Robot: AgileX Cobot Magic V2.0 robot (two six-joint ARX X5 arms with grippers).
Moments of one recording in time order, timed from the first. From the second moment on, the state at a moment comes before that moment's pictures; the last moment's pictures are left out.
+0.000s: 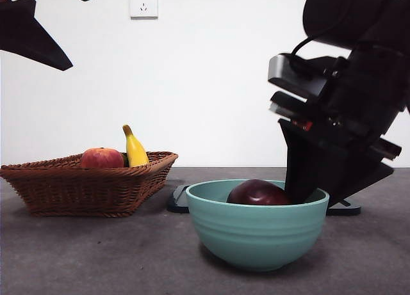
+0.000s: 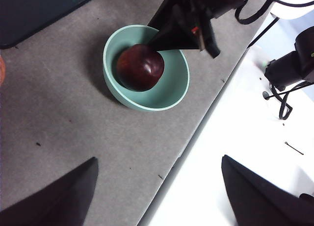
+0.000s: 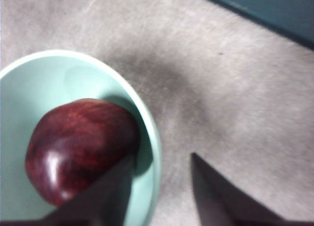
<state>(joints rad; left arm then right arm) -0.49 1.05 0.97 -0.90 0.61 0.13 0.58 1.41 0.75 -0.41 -0.23 0.20</state>
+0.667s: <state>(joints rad) -0.49 1.05 0.97 -0.89 0.61 0.13 0.59 1.41 0.80 -0.41 -0.23 0.21</state>
